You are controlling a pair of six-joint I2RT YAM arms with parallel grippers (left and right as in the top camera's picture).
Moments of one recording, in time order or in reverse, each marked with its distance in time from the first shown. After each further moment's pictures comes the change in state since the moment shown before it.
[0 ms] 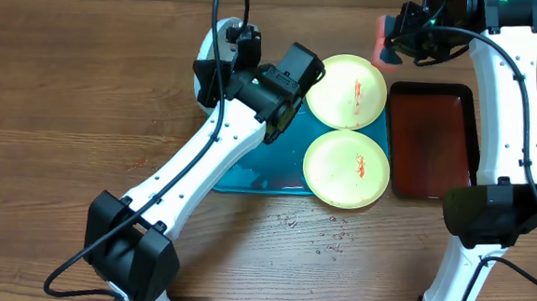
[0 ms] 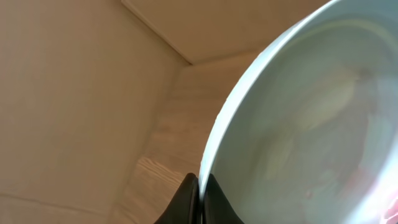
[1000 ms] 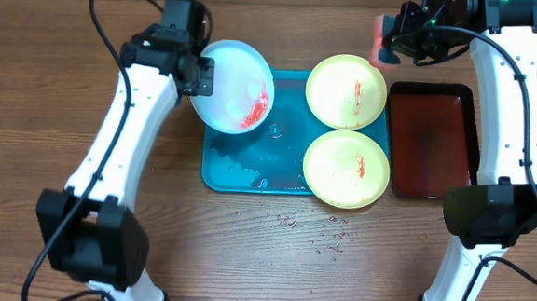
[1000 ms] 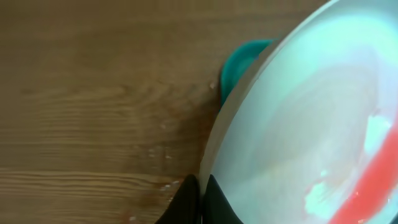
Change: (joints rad) left arm 0.399 -0.028 -0.006 0.123 1.019 0.360; right arm 0.000 0.000 0.000 0.000 -0.033 0.003
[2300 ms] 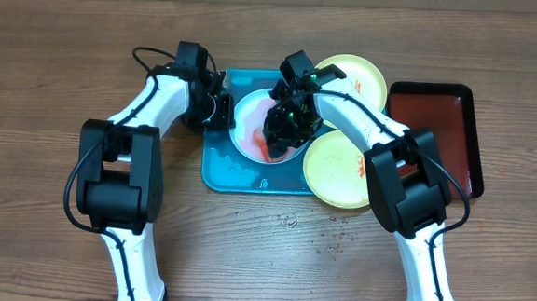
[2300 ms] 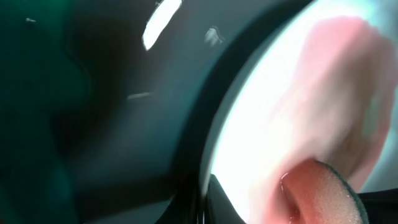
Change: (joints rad) left arm 0.095 0.332 -0.210 0.271 0.624 -0.029; right arm 0.432 0.222 -0.575 0.446 -0.077 0.026
